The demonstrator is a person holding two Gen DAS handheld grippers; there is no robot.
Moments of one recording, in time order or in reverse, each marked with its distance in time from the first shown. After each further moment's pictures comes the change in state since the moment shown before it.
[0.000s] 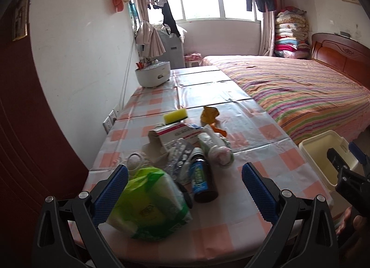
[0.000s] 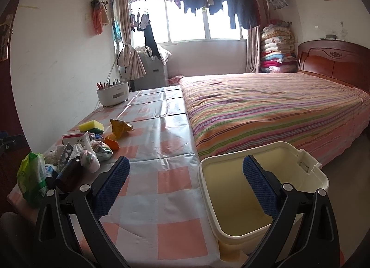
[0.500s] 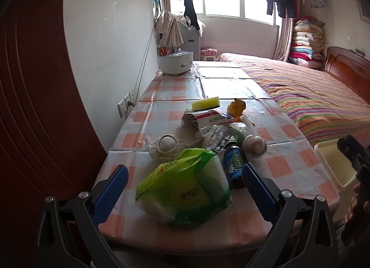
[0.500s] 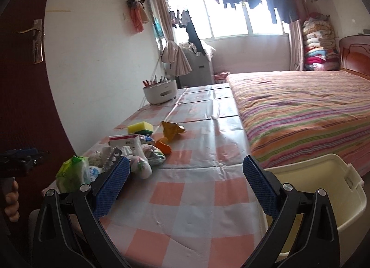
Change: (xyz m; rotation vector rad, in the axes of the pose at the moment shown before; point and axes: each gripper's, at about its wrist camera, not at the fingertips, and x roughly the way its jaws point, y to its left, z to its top) left arm 0.001 0.071 -0.023 -0.126 0.044 0.013; right arm 0.014 0.040 0.026 -0.048 0.037 0.342
